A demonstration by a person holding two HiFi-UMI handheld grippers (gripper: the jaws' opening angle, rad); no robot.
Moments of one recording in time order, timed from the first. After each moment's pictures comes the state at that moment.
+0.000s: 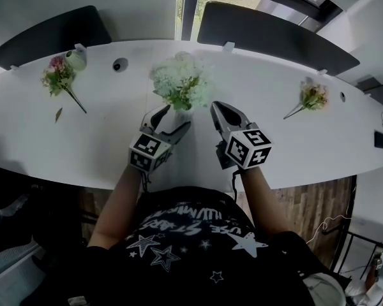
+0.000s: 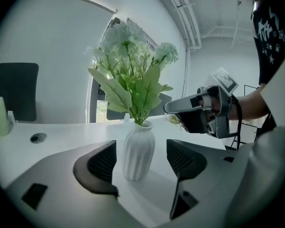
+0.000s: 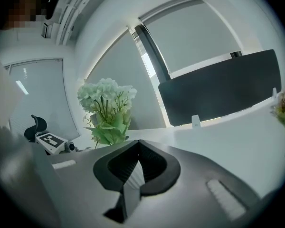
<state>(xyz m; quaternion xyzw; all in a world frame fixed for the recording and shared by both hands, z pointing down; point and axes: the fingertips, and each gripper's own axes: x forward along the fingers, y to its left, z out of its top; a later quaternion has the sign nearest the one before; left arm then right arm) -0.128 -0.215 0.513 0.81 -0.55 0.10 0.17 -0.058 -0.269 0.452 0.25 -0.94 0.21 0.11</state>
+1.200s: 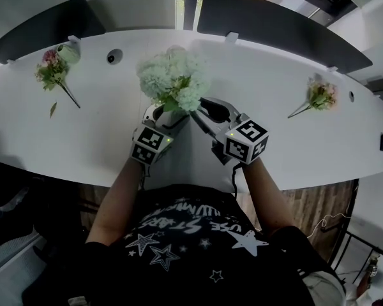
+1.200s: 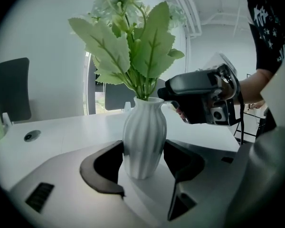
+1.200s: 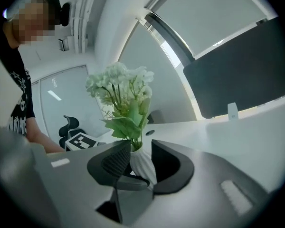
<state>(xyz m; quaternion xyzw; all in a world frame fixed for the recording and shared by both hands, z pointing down) -0.122 -0.241 0.553 0.80 -0.55 0.17 0.17 -0.094 -0.248 0.465 0.06 -0.97 0.23 0.11</state>
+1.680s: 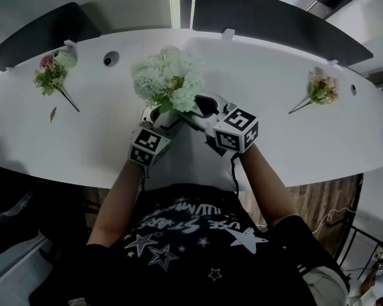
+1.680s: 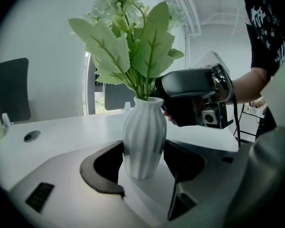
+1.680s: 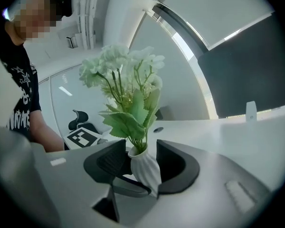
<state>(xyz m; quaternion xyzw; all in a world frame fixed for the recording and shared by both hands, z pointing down) -0.122 -0.240 0.553 0.80 -0.55 0.17 0.17 -0.122 -0.240 0.472 -0.01 -0.97 0.21 0.12</state>
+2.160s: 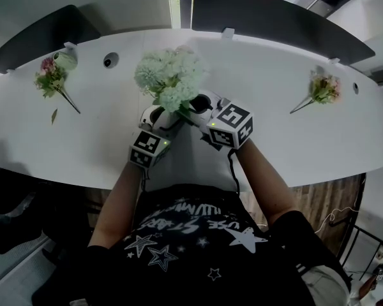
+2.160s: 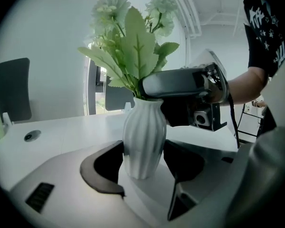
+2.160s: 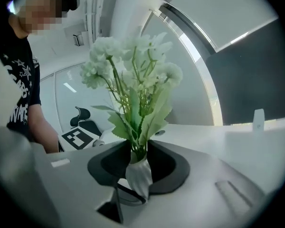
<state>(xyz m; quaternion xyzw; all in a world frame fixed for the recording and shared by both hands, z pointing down) -0.122 -0.241 0.554 0.80 -0.55 0.16 0.17 -0.138 -0.244 0.471 -0.03 -0.98 0.18 0.12</state>
